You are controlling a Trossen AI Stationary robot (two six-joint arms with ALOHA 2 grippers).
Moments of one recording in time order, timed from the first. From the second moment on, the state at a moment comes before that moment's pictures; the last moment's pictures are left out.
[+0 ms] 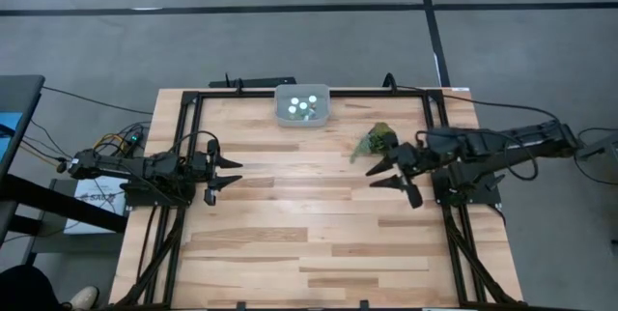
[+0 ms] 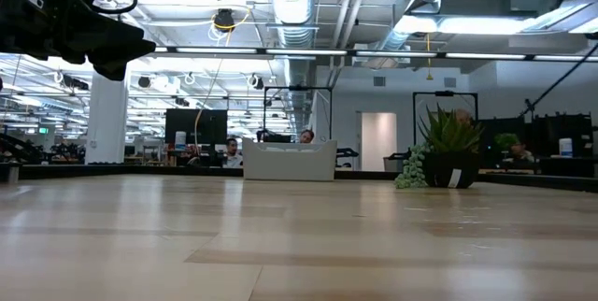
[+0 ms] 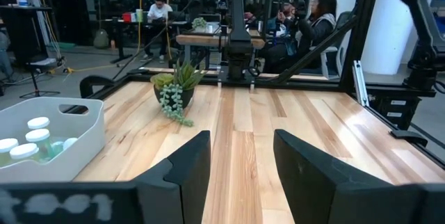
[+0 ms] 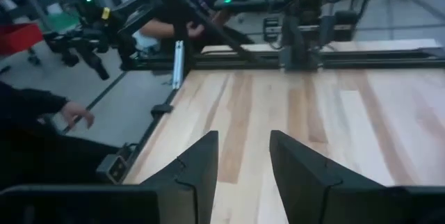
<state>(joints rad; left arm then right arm) -0.14 0.06 0.01 0.06 -0.19 -0.05 0.16 0.86 0.82 -0.26 -0.14 0.07</state>
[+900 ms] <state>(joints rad) -0.14 0.06 0.01 0.06 -0.19 -0.05 0.18 0.36 0.27 0.20 -0.07 0.05</state>
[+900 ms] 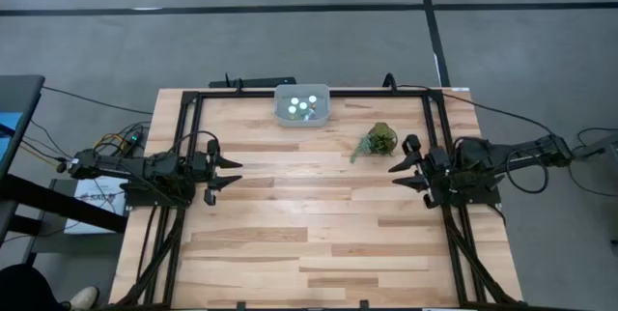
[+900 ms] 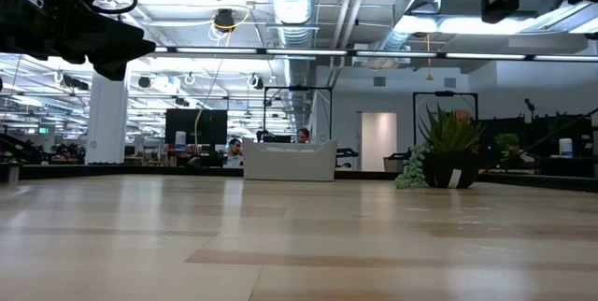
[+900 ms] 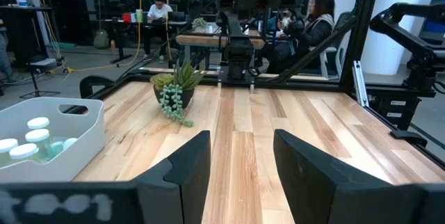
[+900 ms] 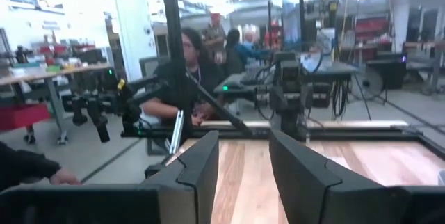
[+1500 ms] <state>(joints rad) -0.14 0.06 0.01 0.06 -0.19 -0.05 0.18 0.00 0.09 0.29 -0.01 -0.03</state>
